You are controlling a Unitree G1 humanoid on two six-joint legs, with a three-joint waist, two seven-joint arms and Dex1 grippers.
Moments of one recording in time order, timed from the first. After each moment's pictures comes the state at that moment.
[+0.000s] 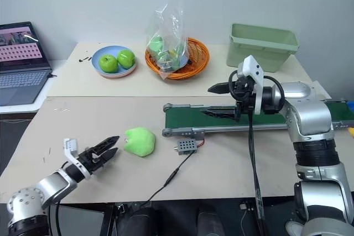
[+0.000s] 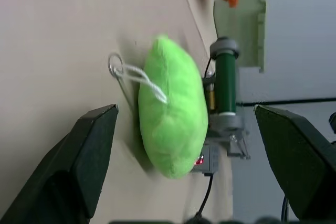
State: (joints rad) left arm -0.09 0.36 0.54 0.15 -1.24 1.12 -0.34; right arm -0.71 -0.75 0.02 0.03 0.46 0.56 1.25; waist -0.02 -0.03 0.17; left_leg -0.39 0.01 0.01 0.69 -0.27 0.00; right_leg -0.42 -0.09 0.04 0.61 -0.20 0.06
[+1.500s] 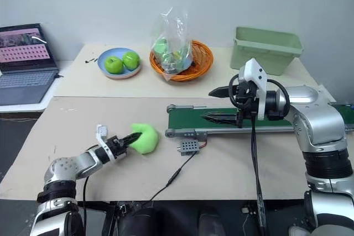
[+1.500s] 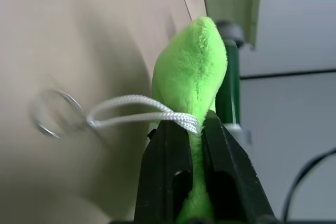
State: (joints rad) left arm -0.33 0.32 0.51 0.31 -0.91 1.00 -0.53; right arm -0.63 -0.82 -0.01 -0.13 0.53 0.64 1.18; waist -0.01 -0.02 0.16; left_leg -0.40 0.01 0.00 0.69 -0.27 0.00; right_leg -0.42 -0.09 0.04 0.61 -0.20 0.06
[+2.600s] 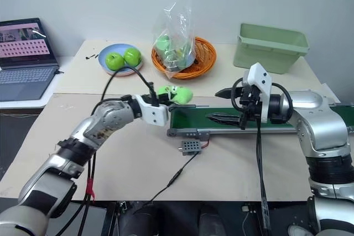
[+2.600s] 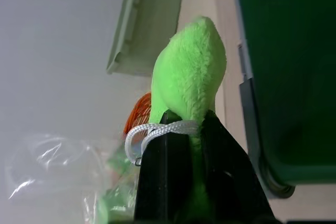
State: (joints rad) left arm -0.82 0.47 -0.48 0.46 0.49 -0.55 -0.43; right arm -0.57 -0.83 -0.05 -0.16 0.50 0.61 1.12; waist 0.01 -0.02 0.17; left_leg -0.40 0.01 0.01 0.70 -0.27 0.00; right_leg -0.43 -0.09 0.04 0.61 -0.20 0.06
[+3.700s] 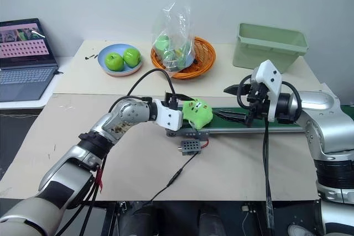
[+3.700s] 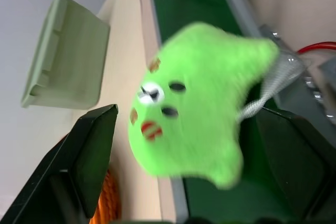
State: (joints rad) left arm -0.84 0.41 -0.45 0.44 0.31 -0.39 -0.83; right arm -0.54 -0.86 -0.09 -0.16 0.49 0.61 1.08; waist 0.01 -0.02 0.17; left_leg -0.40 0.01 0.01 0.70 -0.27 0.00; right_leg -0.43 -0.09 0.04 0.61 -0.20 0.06
